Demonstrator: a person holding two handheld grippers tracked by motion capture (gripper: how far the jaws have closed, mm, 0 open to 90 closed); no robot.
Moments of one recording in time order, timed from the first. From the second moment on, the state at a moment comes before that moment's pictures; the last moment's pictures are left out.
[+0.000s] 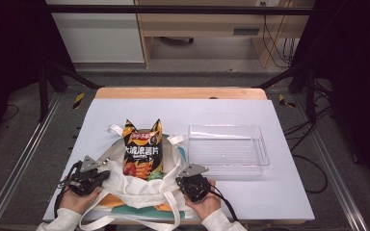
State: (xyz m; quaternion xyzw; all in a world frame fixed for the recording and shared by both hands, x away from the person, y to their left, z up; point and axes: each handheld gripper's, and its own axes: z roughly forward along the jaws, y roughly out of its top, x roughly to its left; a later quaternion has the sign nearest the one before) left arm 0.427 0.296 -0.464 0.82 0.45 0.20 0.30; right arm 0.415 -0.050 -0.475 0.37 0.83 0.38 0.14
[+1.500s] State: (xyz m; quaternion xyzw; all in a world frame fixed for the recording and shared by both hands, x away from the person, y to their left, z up) left arm 0.432 0.306 -0.385 0.71 0.45 0.25 0.48; right arm 0.440 -0.063 -0.378 0.36 0.75 0.53 0.19
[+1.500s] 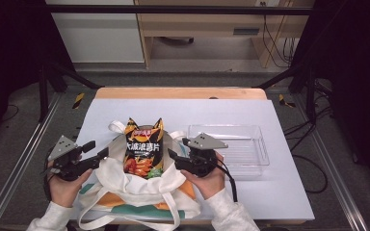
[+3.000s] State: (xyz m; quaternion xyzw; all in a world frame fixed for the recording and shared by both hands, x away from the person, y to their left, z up) left arm 0.474 0.242 -0.403 0.76 0.42 0.21 0.44; right arm 0.498 0.014 -0.407 0.42 0.75 0.49 0.16
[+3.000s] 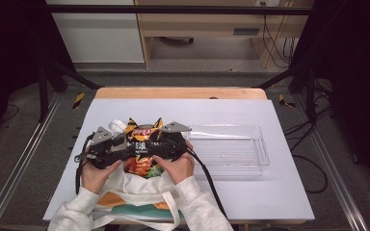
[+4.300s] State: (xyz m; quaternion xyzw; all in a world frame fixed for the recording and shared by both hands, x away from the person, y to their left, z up) left arm 0.474 0.263 -0.381 0.72 0.44 0.23 0.49; right arm 0.477 0.012 -0.395 0.39 0.77 0.48 0.14
